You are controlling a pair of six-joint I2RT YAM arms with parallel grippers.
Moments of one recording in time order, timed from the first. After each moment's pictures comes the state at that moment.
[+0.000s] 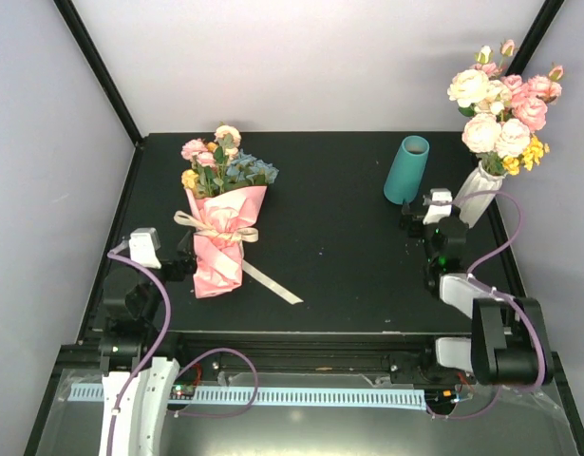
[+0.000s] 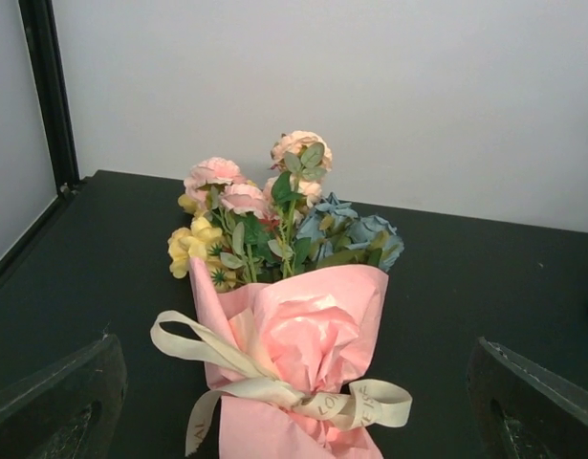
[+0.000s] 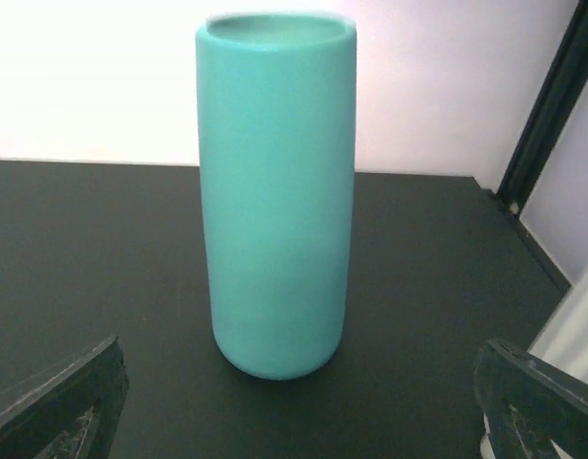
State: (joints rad) left arm 0.01 0.20 0.51 -0.44 0.10 -0.21; right arm 0.02 1.31 0.31 0.83 0.01 -0.03
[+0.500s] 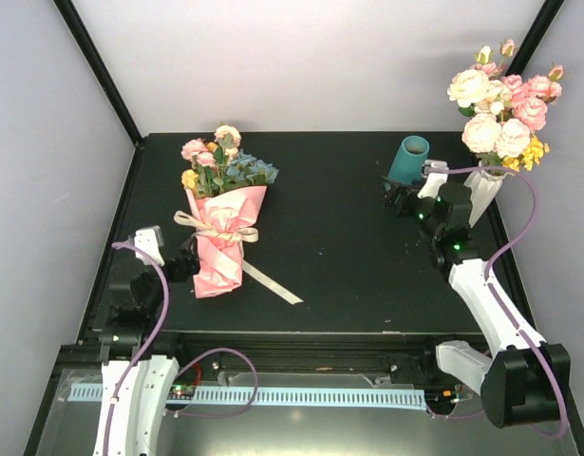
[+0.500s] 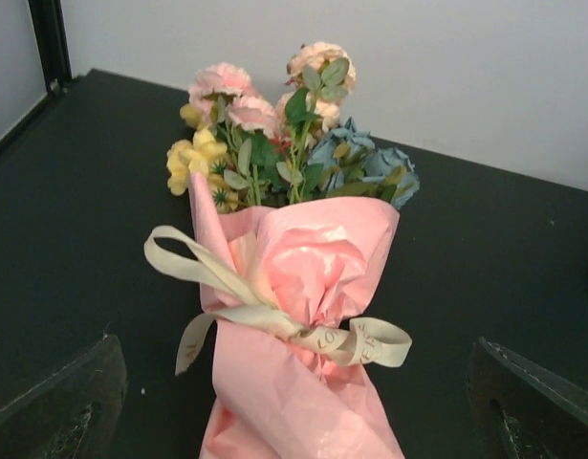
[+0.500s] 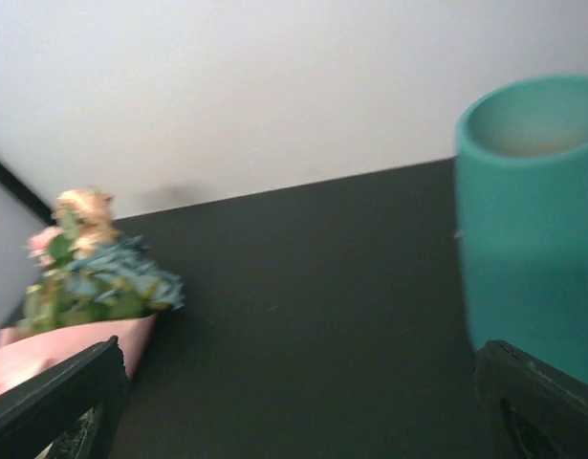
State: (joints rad) left arm 0.01 0.27 0.52 -0.53 0.11 -0.28; right arm 0.14 1.07 0.72 0.10 -0.19 0.32
